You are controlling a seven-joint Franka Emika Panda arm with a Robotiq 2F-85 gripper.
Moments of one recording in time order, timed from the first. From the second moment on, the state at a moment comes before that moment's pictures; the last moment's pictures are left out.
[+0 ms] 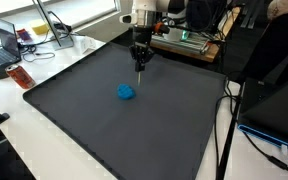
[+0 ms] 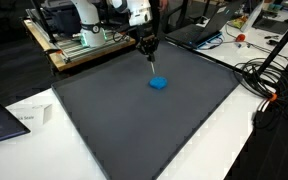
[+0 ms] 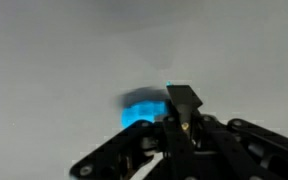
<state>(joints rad) 0.11 0.13 0.02 -2.64 0.01 3.12 0.28</state>
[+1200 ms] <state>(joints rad) 0.13 0.10 -0.07 -2.69 0.03 3.25 0.25</state>
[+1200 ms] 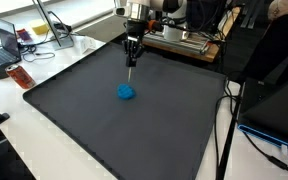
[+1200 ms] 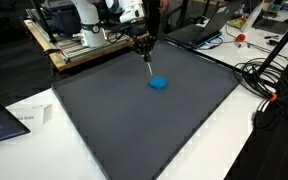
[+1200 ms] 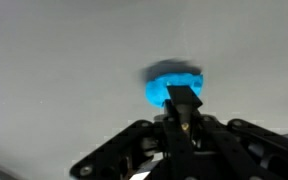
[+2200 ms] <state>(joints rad) 0.24 0.16 -0.15 -2.64 0.03 3.25 0.25</state>
